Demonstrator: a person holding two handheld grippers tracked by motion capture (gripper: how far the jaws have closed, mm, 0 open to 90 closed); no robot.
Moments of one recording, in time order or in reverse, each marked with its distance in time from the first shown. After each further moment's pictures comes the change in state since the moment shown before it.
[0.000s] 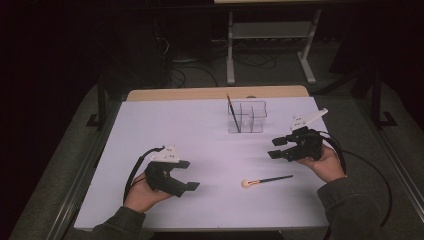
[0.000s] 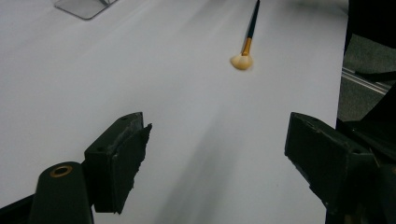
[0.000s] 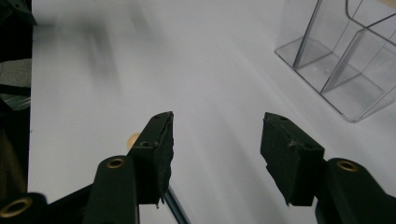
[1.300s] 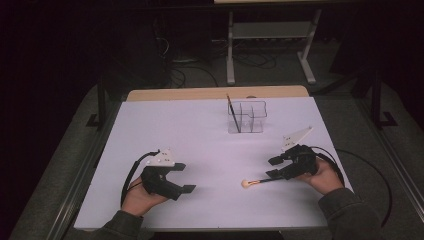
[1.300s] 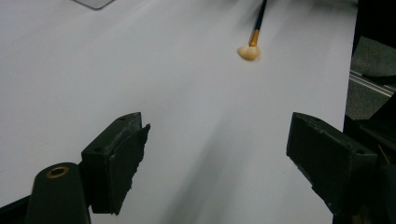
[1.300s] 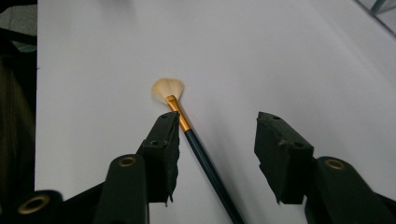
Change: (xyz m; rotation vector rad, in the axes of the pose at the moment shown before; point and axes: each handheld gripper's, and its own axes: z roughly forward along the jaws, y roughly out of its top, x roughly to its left) left arm 0.001 -0.017 -0.005 -0.024 0.027 -0.026; right arm 0.022 -0.026 0.027 0.155 0.053 -0.081
